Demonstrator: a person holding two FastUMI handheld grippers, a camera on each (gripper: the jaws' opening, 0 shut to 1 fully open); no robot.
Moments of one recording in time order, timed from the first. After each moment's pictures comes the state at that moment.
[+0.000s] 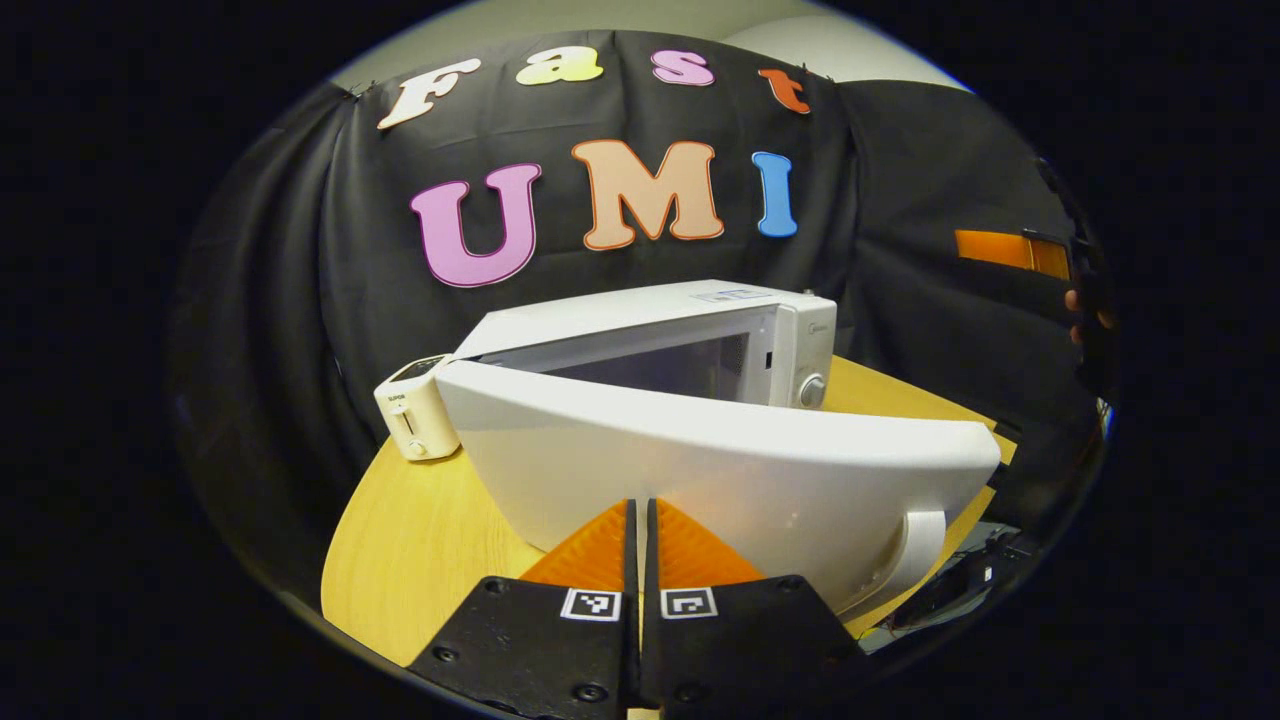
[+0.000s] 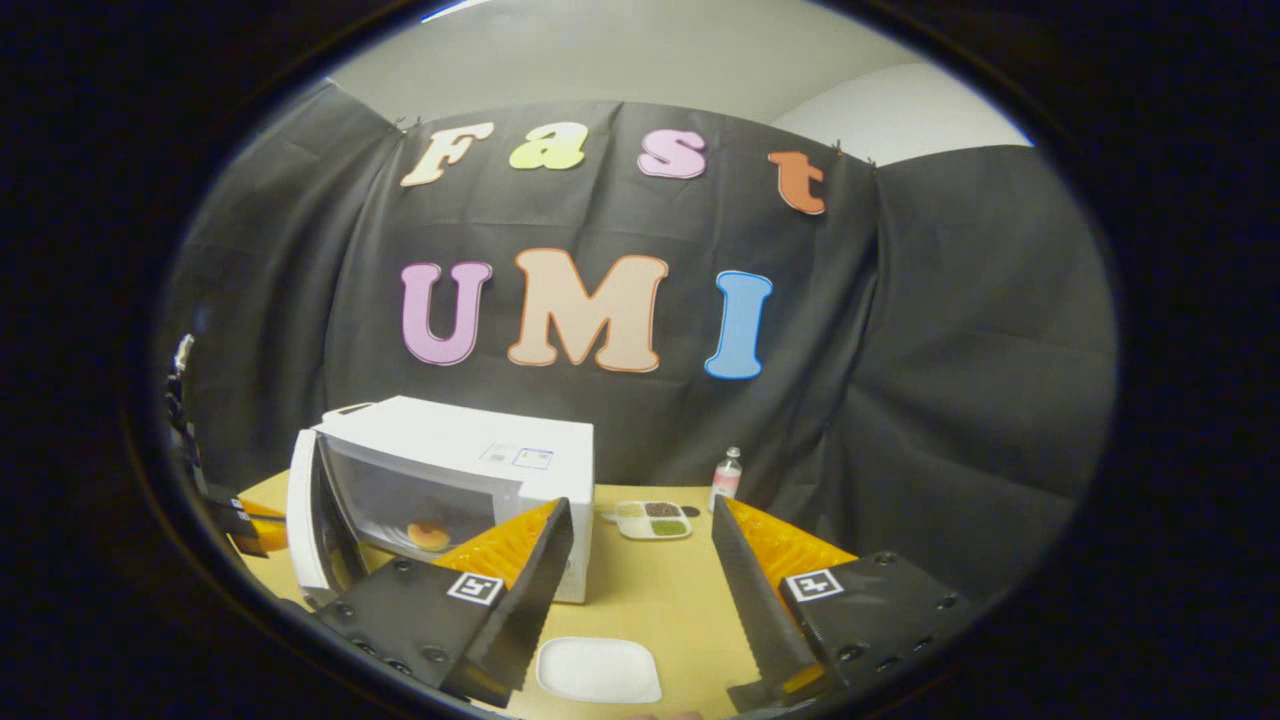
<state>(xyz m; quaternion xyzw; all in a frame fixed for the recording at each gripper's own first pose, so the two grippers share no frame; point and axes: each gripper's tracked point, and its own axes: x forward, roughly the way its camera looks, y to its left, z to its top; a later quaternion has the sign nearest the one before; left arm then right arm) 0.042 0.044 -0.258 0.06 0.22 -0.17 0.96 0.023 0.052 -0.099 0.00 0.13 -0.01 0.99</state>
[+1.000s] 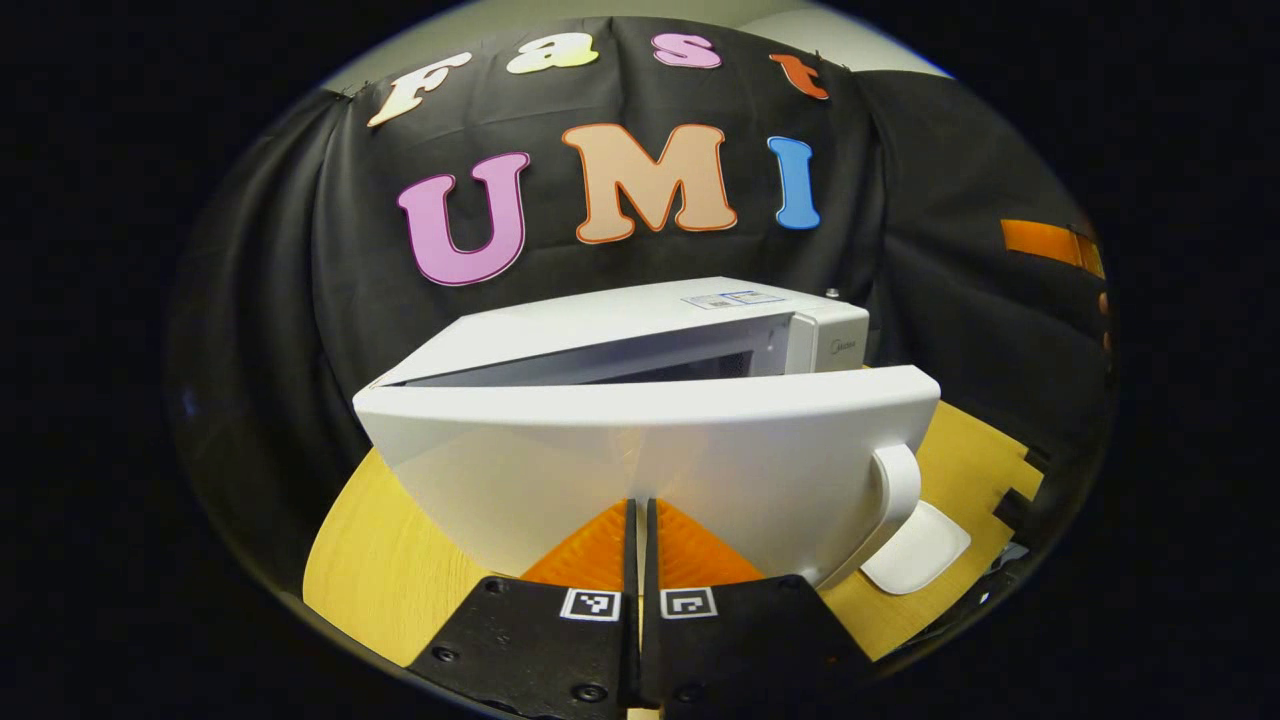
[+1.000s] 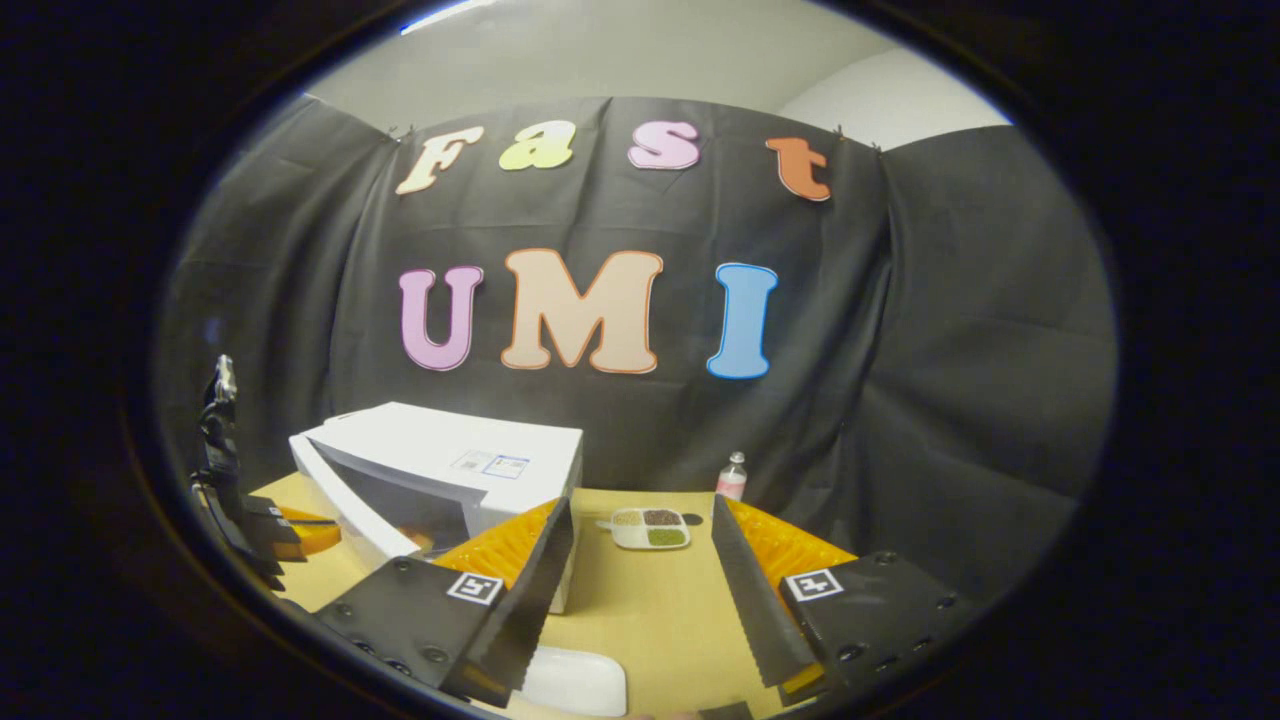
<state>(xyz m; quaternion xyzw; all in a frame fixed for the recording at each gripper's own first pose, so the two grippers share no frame) 0.104 -0.008 -0.269 0.06 0.23 -0.13 0.96 0.074 0.012 -0.105 0.02 0.12 0.03 0.99</state>
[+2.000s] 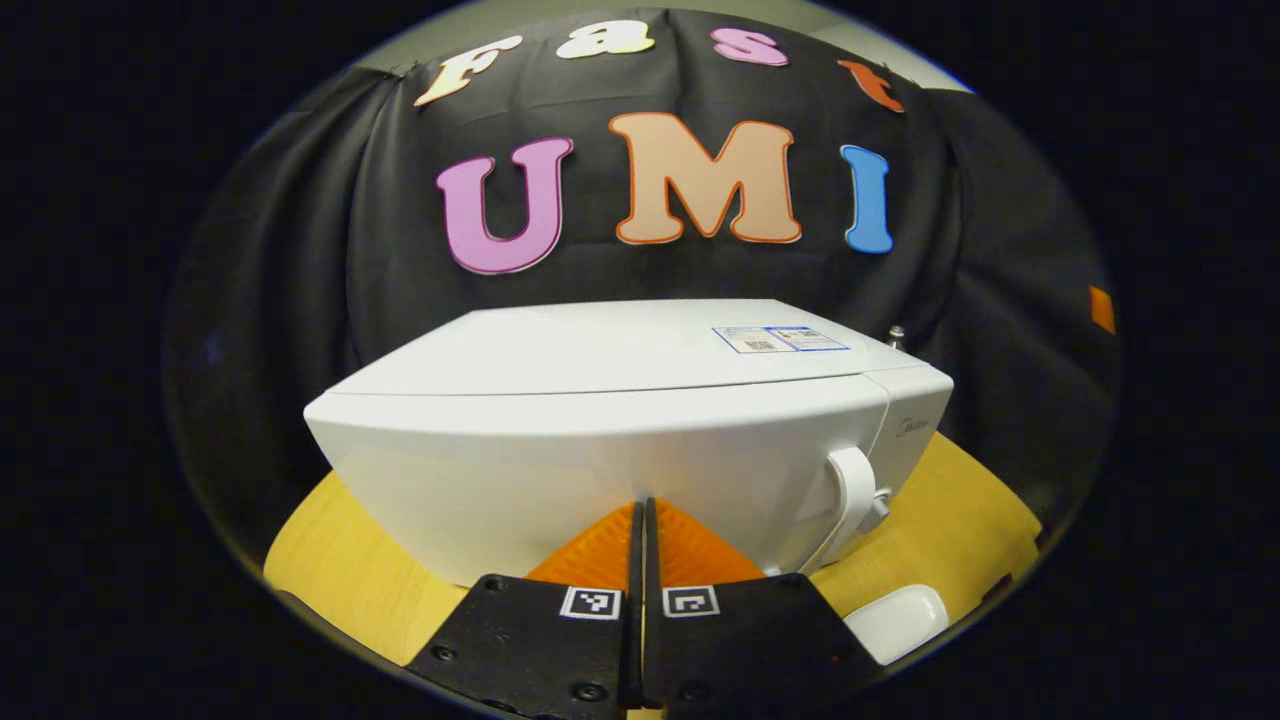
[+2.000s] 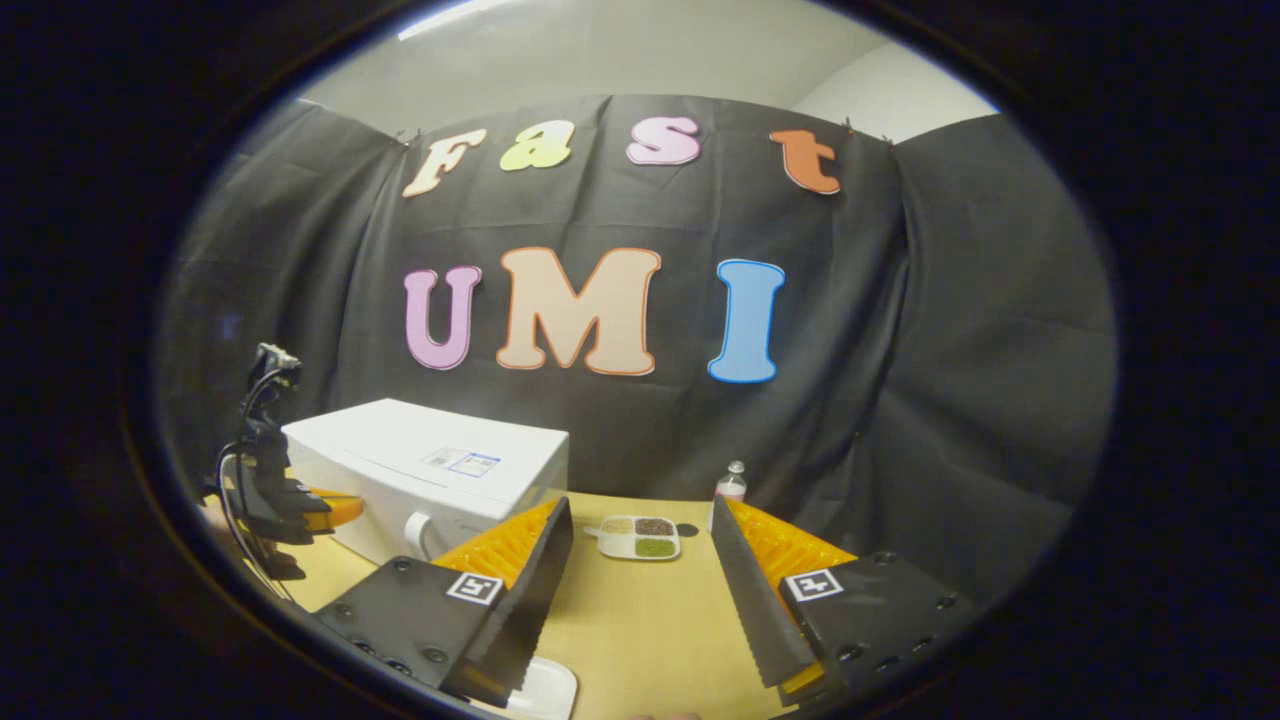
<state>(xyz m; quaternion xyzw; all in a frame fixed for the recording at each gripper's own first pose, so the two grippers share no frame) 0.169 -0.037 -0.268 -0.01 0.22 -0.05 0.97 0.103 -0.022 -0.119 0.01 0.11 0.07 0.99</state>
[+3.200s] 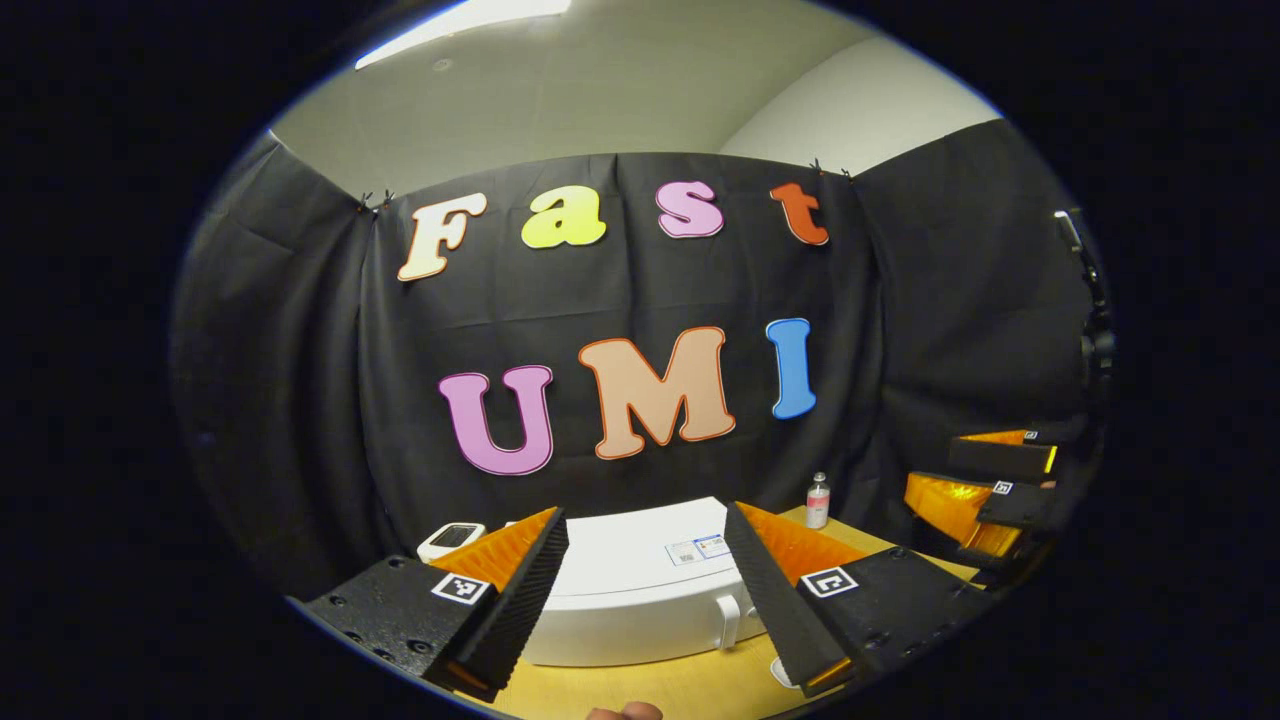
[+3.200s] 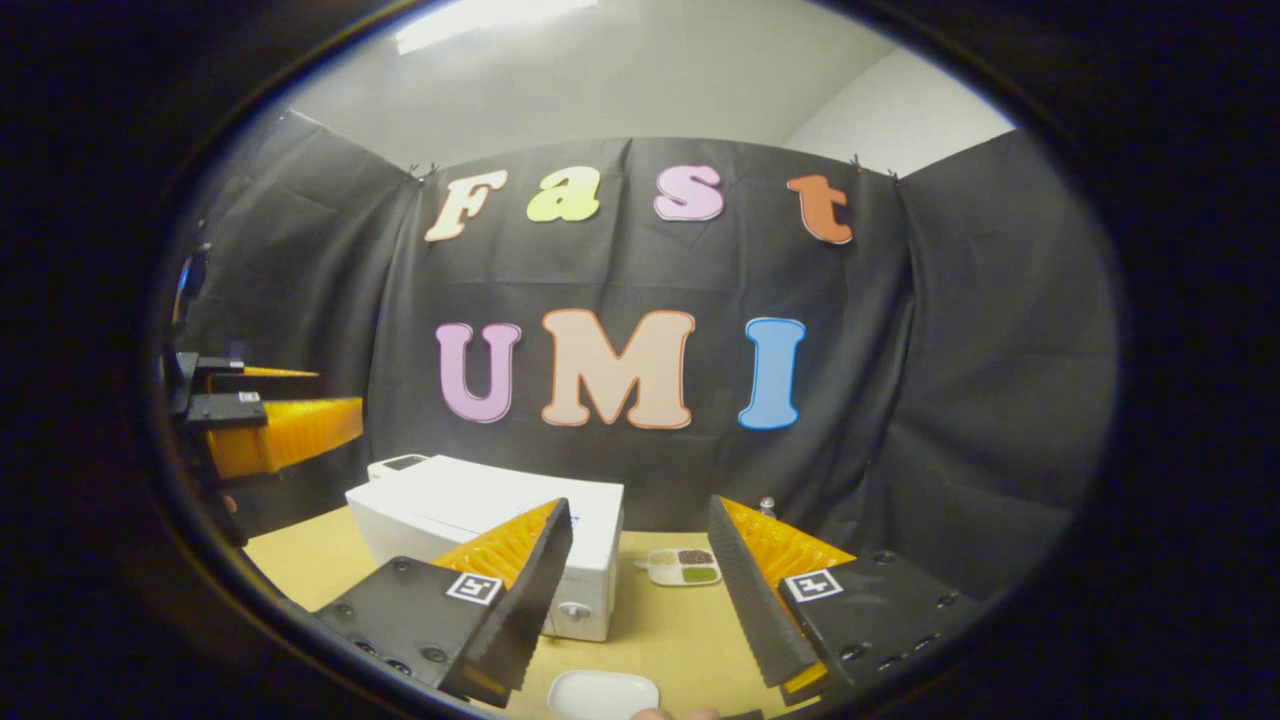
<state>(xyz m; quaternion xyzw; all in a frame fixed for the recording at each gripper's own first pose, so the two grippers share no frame) 0.075 -0.037 0.010 0.05 0.02 -0.11 0.99 0.050 0.046 -0.008 0.03 0.06 0.06 1.00</state>
